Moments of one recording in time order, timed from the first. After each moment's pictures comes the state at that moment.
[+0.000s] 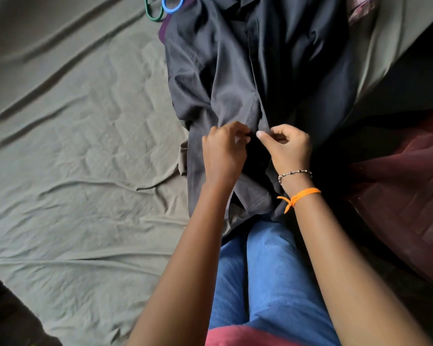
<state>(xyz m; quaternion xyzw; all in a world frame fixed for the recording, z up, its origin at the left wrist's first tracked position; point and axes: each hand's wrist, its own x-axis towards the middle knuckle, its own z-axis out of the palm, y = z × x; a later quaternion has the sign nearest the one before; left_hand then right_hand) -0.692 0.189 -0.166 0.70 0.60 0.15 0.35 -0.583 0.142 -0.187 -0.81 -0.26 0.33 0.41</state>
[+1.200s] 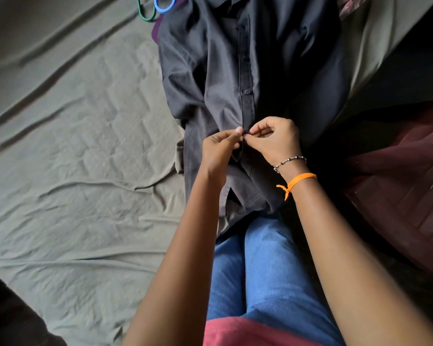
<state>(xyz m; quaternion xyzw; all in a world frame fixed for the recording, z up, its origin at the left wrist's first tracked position) -0.693 0.185 -0.175 0.33 0.61 0.19 0.69 -0.578 0.149 -0.178 -0.78 -0.33 0.39 0.36</state>
